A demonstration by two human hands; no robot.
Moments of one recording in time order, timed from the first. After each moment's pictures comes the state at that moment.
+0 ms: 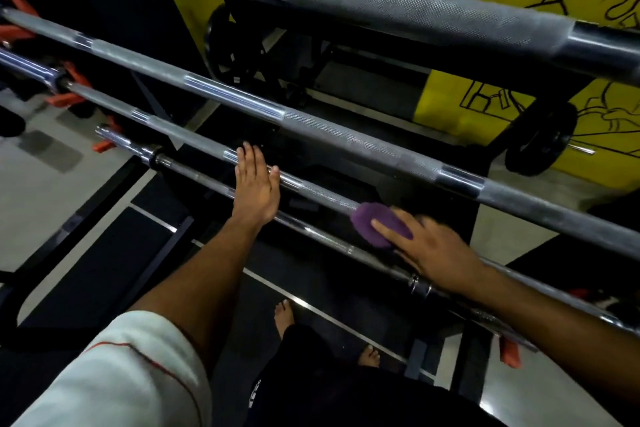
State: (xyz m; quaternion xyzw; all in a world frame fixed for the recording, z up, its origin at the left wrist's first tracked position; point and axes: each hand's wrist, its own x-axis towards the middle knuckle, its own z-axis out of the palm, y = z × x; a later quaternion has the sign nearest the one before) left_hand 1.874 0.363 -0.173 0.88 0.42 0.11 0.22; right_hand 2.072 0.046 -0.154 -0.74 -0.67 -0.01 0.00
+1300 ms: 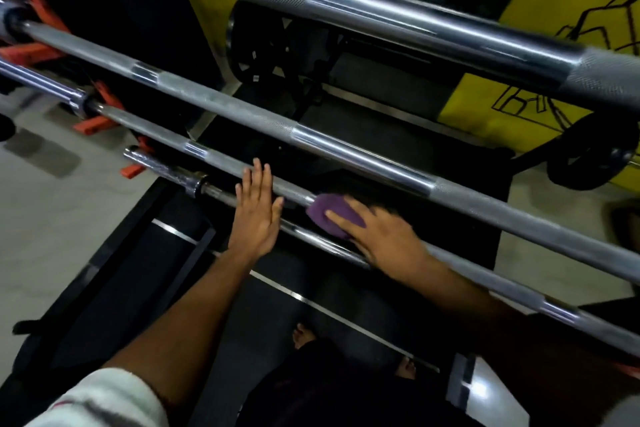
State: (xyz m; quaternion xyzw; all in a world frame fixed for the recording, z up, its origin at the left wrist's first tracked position) left_hand 1.781 0.537 -0.196 0.91 0.33 0.12 0.22; right_hand 1.965 0.316 -0.151 -0.75 -0.66 0.02 0.01
